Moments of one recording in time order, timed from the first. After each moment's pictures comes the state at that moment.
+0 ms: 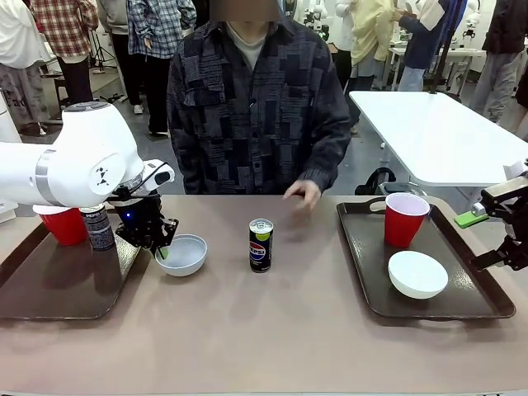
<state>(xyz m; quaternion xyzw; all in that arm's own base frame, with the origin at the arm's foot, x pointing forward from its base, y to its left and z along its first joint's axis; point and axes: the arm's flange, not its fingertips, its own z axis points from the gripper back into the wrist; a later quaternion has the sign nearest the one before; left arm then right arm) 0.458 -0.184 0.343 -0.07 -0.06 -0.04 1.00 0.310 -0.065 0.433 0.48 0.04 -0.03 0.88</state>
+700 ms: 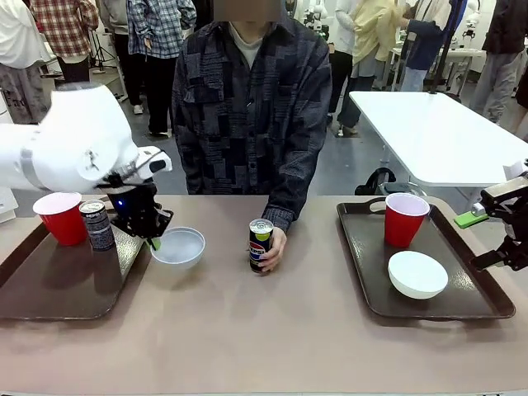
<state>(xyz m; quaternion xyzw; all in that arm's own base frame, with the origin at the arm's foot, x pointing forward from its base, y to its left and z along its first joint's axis) 0.440 -0.181 0.394 -0.05 -0.07 -0.08 0.99 0.310 -0.064 0.433 0.48 0.04 -0.03 0.88</state>
